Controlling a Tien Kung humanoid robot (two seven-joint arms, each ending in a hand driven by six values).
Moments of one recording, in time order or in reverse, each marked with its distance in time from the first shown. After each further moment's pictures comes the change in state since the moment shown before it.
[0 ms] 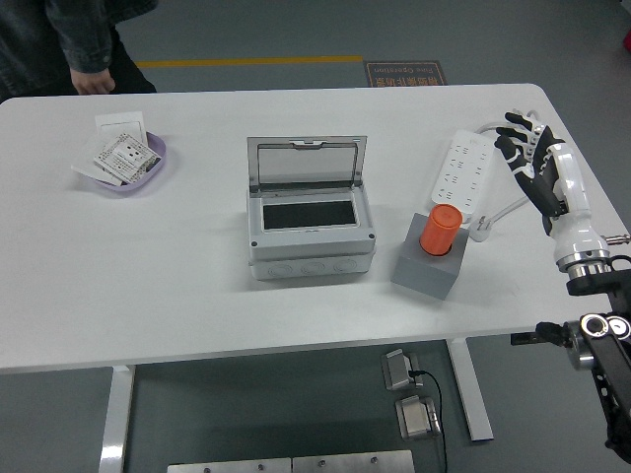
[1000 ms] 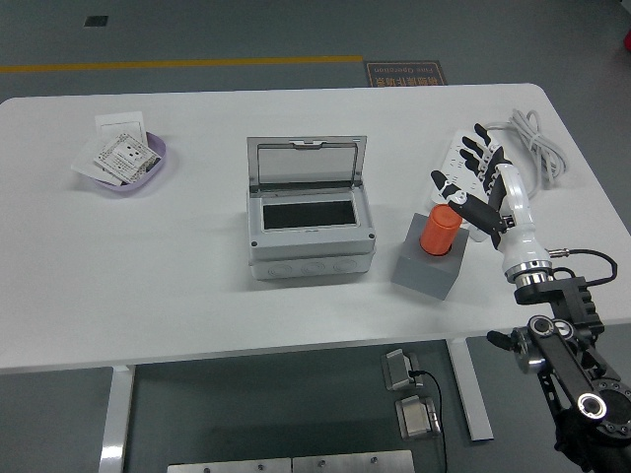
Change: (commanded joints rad) left arm -0.009 -0.012 -0.003 0.000 0.017 -0.001 0.011; right arm 0.047 0.117 -0.089 -0.142 0.083 -0.022 0.058
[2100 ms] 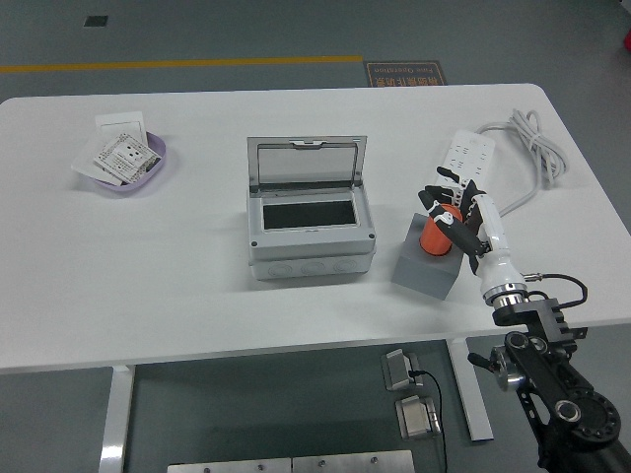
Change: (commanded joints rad) left arm -0.009 -0.005 0.017 0.000 0.002 -0.003 0.000; right arm 0.010 0.030 -0.052 -0.137 0.035 -0.008 0.057
